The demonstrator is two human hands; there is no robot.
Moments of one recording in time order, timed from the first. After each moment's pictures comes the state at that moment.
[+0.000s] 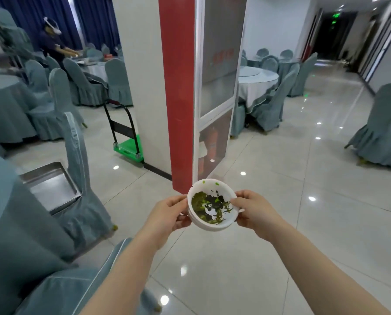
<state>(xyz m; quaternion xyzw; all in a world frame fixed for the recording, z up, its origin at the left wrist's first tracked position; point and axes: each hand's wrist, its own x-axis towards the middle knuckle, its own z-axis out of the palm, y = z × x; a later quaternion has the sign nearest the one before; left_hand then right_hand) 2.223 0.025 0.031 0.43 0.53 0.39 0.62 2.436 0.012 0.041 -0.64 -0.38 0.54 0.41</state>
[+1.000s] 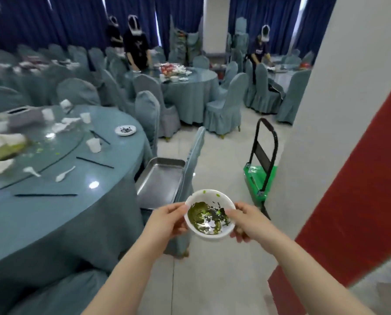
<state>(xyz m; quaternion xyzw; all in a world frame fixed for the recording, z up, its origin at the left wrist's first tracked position) 2.080 0.427 0.029 0.17 0.65 0.63 0.38 2.227 0.589 0.034 -0.35 -0.75 0.56 0.06</state>
